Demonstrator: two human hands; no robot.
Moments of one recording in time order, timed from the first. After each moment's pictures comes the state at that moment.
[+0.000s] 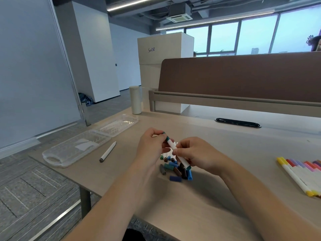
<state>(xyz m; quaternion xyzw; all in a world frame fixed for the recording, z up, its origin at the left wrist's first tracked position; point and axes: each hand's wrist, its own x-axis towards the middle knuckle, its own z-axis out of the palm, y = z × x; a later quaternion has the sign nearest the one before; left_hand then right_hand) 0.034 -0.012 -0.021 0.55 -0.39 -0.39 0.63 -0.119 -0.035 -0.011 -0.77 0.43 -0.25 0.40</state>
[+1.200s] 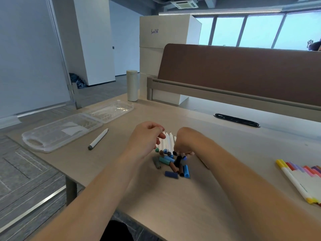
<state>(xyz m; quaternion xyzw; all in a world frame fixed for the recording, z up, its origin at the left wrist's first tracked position) 0.050 -0.021 -0.030 0.62 -0.47 -0.33 0.55 -0.070 -0.089 -0.009 -0.78 0.61 0.09 0.11</state>
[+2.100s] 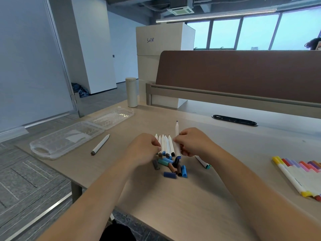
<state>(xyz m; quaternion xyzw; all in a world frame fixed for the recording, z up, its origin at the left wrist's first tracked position) 0.055 -0.014 -0.031 0.72 -0.62 -0.15 0.27 -0.107 -0.073 -0.017 -0.73 0.53 -0.25 0.36</state>
